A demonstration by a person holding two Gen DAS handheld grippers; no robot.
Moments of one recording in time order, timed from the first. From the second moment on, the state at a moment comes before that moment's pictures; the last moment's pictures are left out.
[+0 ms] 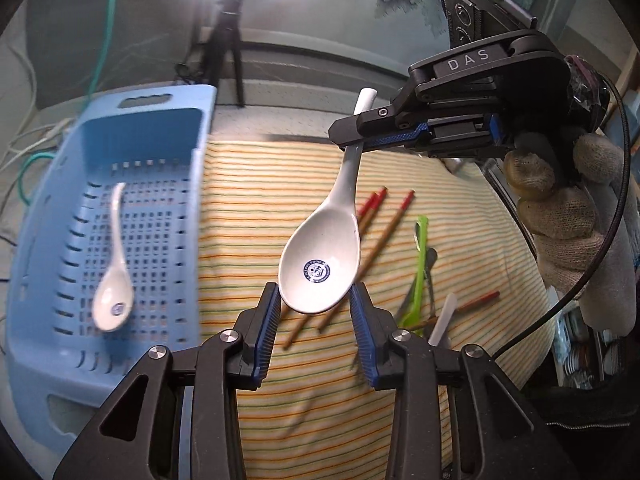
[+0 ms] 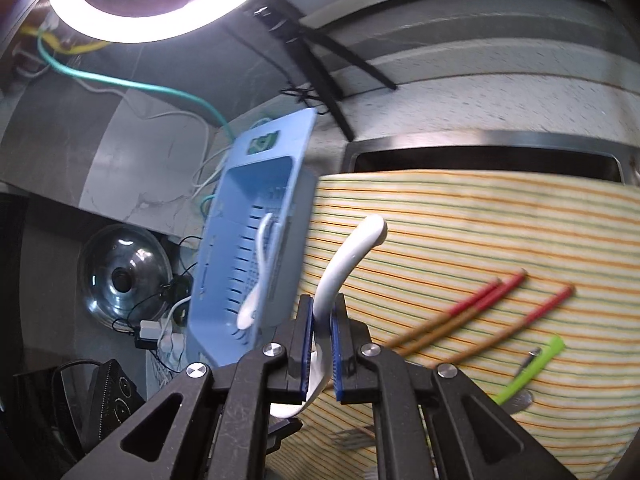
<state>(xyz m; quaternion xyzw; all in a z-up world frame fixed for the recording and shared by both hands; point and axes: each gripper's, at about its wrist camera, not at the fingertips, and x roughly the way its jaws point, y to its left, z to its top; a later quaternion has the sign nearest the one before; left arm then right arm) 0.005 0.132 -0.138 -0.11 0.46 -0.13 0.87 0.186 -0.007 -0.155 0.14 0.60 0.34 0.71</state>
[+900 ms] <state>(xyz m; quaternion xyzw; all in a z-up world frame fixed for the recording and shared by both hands) -0.008 0.206 -0.160 -0.14 0.49 -0.03 0.86 0.187 0.152 -0.160 0.00 0.59 0.39 0.71</state>
